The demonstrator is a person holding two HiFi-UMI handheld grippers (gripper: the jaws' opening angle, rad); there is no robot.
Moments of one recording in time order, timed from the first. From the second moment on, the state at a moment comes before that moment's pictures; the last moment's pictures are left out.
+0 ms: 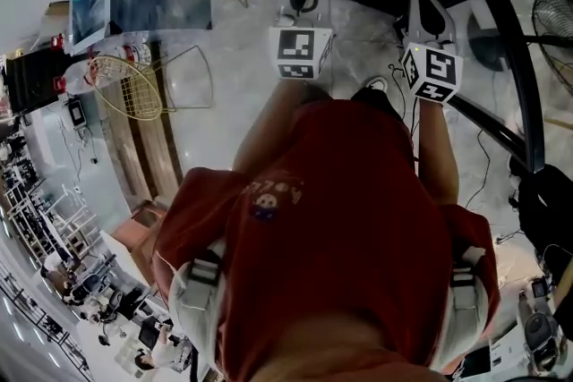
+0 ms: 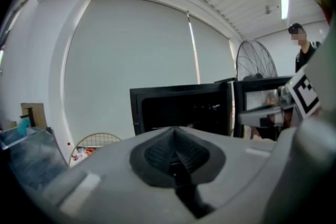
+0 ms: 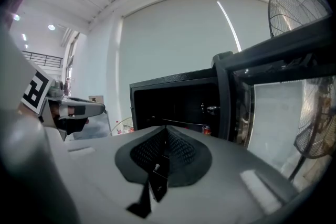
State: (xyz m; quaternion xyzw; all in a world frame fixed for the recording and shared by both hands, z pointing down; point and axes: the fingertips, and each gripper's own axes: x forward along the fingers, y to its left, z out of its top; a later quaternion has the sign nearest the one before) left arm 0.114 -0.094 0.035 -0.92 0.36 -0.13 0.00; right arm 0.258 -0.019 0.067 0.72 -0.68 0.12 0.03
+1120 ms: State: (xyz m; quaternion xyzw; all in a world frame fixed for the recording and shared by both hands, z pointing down) left arm 0.069 -0.086 0.015 -0.95 0.30 -0.08 0.03; right arm 0.209 -0.014 0.053 0.75 -0.65 0.11 0.04
